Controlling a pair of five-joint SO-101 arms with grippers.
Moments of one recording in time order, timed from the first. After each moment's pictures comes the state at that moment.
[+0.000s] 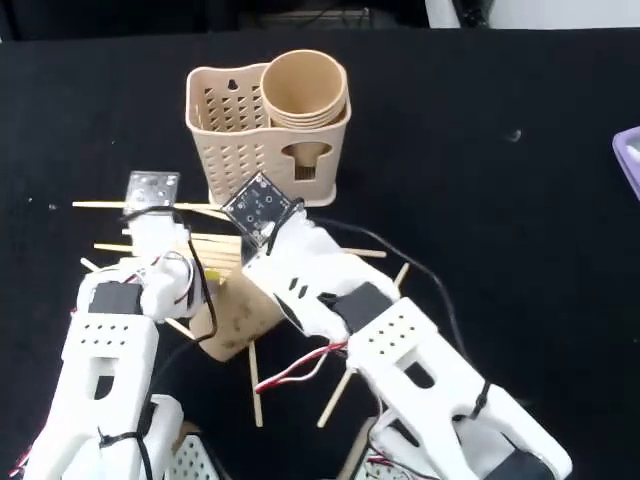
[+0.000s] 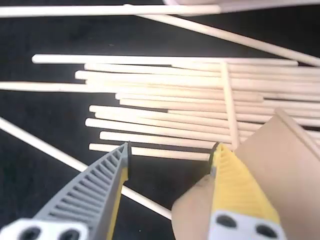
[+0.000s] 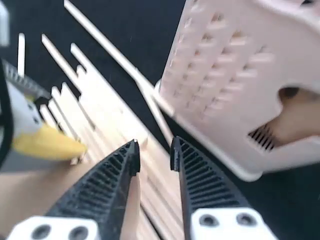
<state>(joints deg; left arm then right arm) -4.3 -50.1 64.3 52.2 -3.2 -37.0 -38.1 57.7 29.1 13.1</state>
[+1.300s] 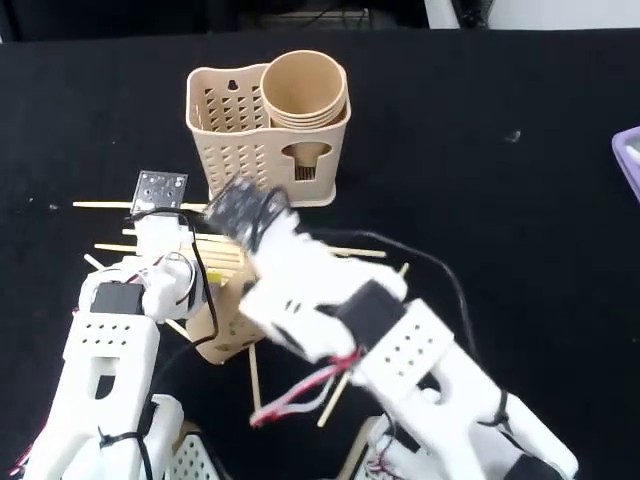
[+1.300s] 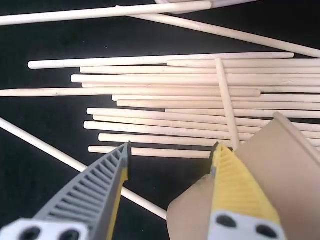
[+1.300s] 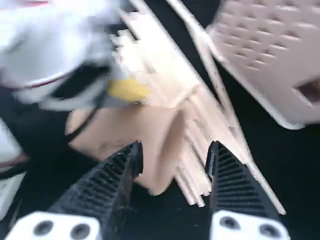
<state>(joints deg) -3.8 -50.1 64.3 52.2 -5.3 -46.7 -42.5 38.1 68.3 5.6</state>
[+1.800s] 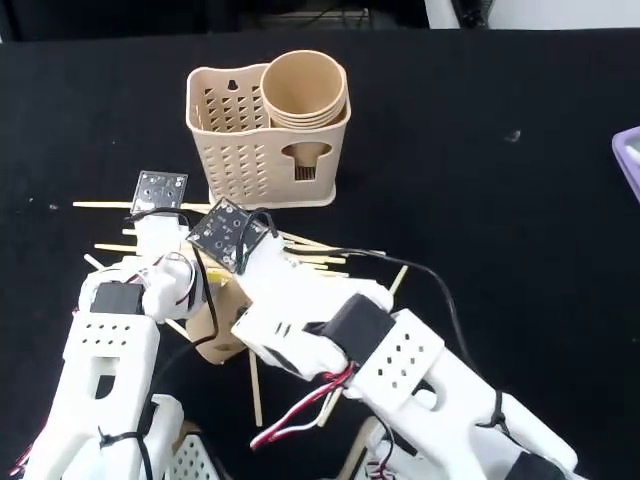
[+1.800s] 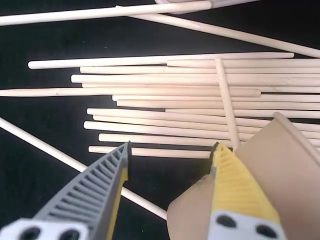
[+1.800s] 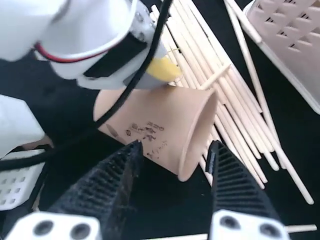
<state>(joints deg) -3.8 -50.1 64.3 52.2 -5.3 -48.6 -42.1 39.4 70.2 1.0</state>
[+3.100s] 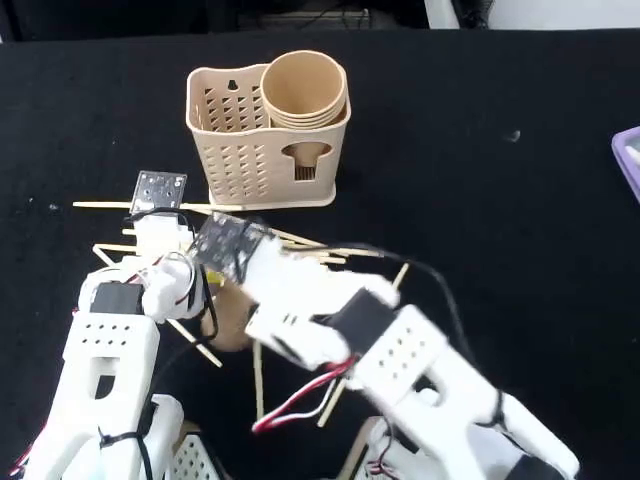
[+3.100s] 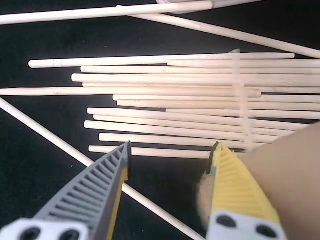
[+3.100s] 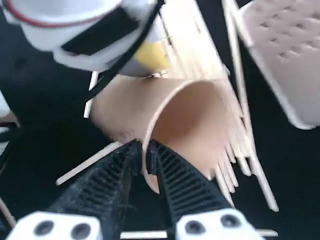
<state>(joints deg) -3.9 -50.1 64.2 52.2 -5.1 -44.7 -43.4 38.8 70.9 15.1</state>
